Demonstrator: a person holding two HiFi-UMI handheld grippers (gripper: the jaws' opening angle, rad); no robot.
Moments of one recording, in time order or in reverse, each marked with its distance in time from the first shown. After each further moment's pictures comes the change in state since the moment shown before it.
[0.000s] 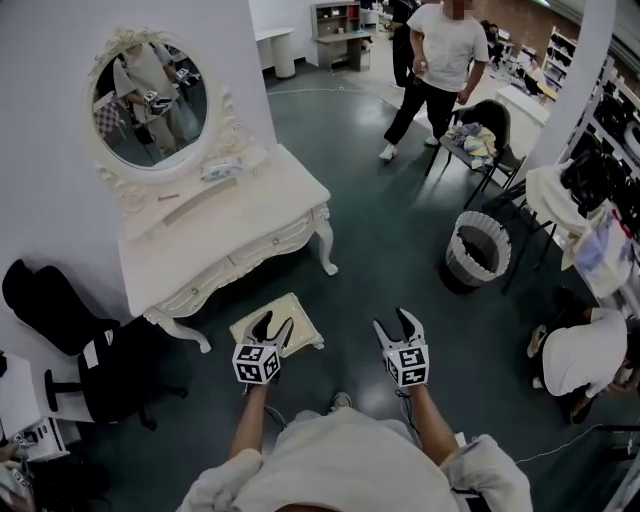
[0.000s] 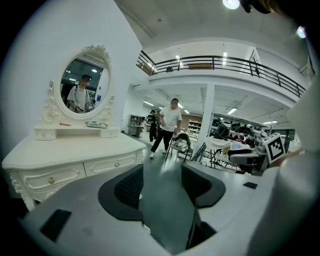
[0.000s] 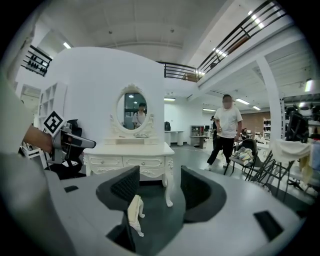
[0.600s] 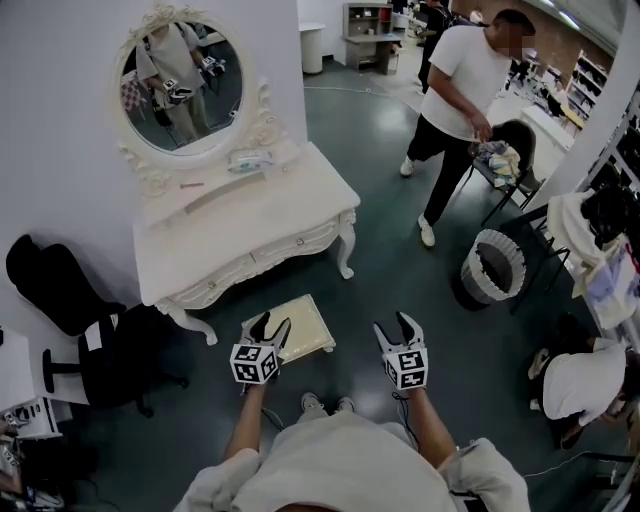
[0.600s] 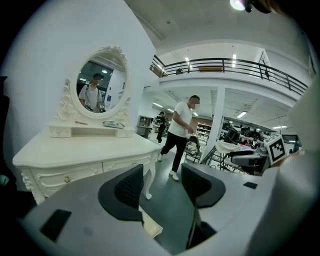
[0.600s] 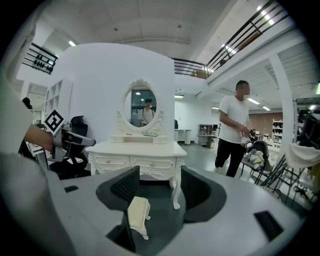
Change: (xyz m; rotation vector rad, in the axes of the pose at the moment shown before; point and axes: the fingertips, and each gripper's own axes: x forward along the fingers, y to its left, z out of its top) left arm -0.029 0.076 0.004 -0.060 -0.017 0.081; right arm 0.054 0.054 0.021 -0.045 0.026 0.071
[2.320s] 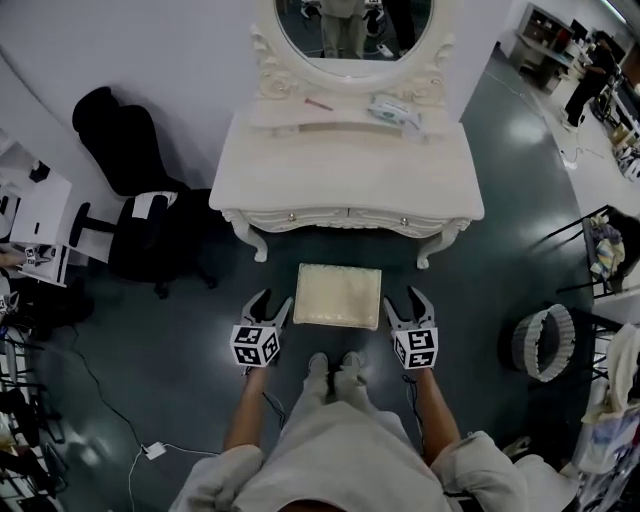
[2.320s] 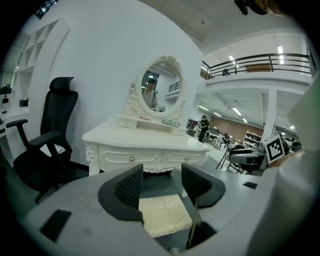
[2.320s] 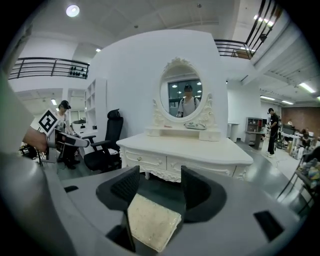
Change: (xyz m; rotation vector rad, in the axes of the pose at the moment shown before) left arm -0.111 0.141 -0.060 -0.243 -0.042 0.506; right arm 0.184 0.138 0.020 -0.150 0.066 0.482
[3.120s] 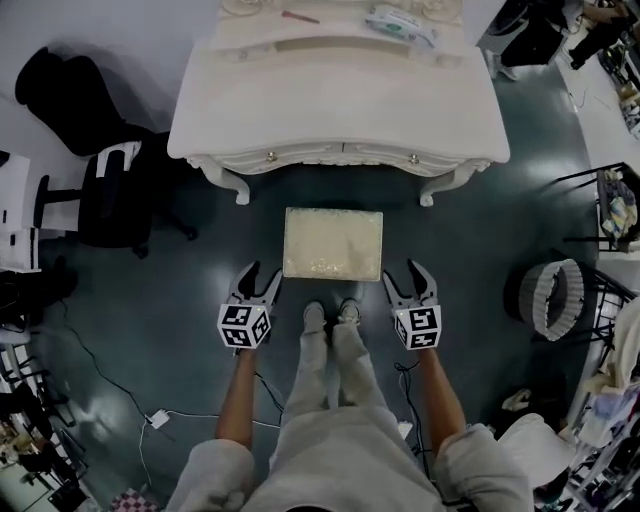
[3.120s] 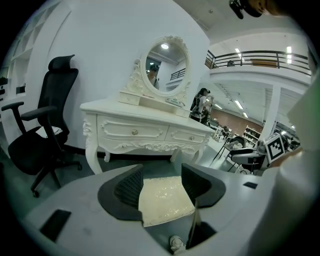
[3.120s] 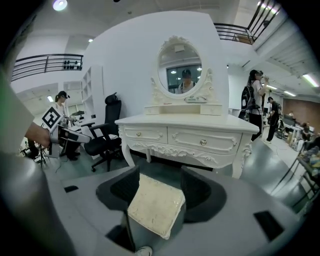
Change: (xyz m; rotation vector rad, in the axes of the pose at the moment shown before) left arm 0.042 0.030 -0.107 -0.030 0.134 -0.015; right arm 0.034 0.007 -0.119 0.036 0.153 0.019
